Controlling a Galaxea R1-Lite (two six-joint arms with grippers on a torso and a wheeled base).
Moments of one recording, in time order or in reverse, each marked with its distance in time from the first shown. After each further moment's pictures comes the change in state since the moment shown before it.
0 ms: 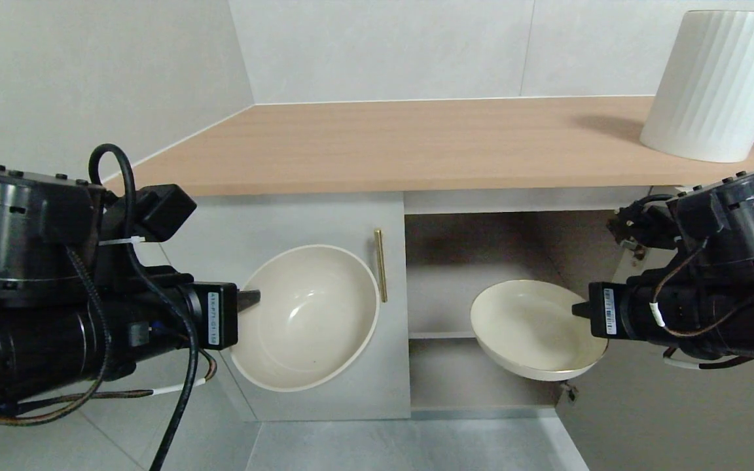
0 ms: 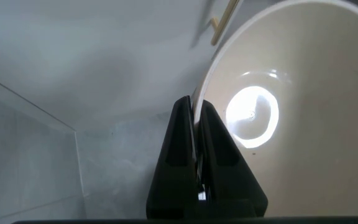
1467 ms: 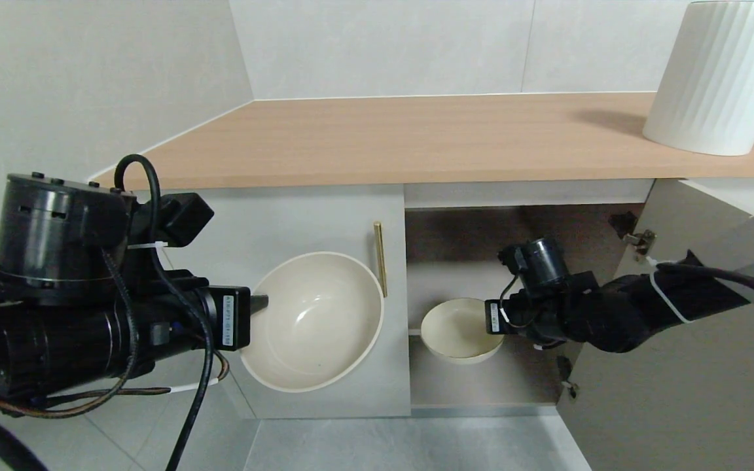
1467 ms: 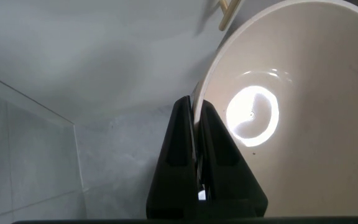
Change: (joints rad) left arm 0.000 0.041 -0.001 -0.004 0.001 -0.001; right arm -0.042 0.613 -0.219 -0.332 0.000 -0.067
